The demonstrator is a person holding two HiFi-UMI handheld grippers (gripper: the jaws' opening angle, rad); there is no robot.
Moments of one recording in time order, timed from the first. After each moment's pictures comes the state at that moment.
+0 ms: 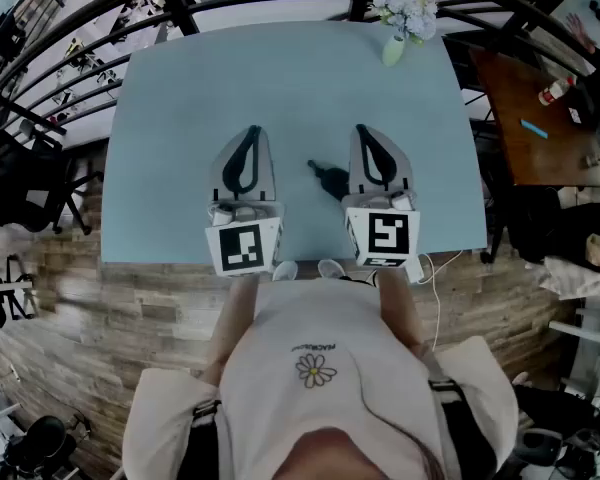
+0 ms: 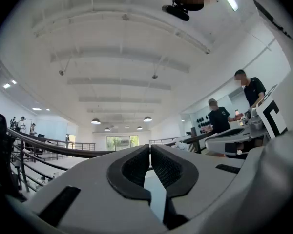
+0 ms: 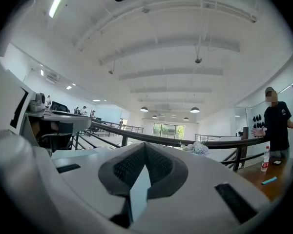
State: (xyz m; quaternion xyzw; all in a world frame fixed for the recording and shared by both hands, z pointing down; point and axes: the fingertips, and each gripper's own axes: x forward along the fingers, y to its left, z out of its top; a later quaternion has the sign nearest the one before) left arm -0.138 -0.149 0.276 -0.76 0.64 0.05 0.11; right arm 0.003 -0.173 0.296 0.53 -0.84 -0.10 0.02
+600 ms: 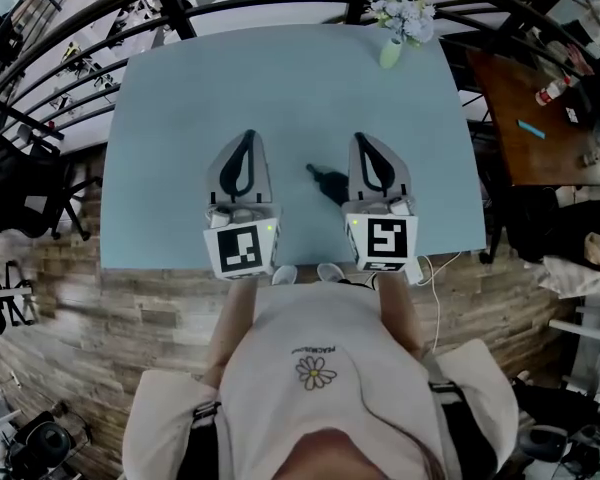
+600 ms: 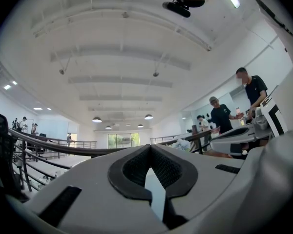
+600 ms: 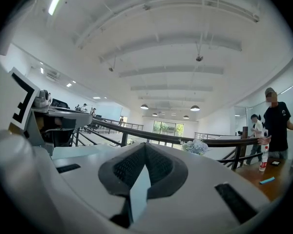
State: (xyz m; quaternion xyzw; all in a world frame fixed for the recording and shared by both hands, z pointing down) left arm -0.150 -0.153 0.281 -0.76 0.64 0.03 0.10; right arm -0.002 -0.171 0.307 0.53 -0.84 -0.10 0.04
